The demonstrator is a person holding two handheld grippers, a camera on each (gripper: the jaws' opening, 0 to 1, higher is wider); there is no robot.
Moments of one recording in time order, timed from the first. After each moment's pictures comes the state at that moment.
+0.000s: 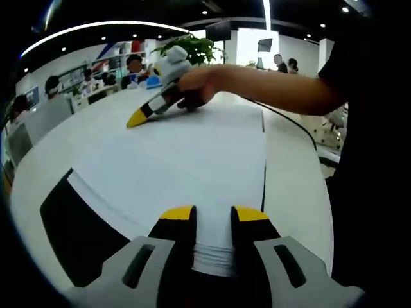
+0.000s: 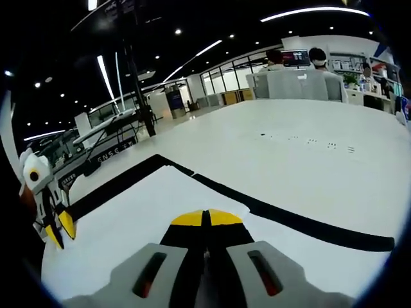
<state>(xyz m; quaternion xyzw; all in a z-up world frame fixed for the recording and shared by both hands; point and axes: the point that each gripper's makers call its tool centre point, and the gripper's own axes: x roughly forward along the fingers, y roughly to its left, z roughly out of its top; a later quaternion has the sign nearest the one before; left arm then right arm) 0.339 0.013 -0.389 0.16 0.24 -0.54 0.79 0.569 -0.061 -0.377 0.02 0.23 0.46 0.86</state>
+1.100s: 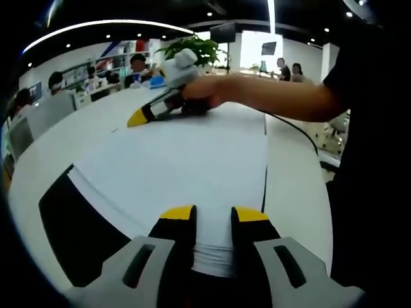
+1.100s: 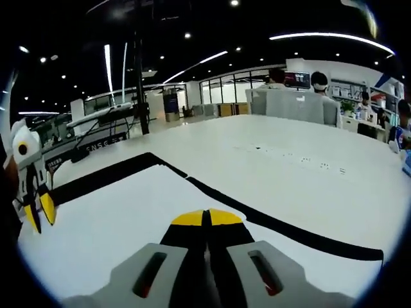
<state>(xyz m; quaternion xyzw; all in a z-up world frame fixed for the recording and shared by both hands) 0.341 0.015 -0.390 0.15 0.25 -0.53 0.80 0.573 -0.060 -0.379 -0.04 0.16 0.44 0.88</state>
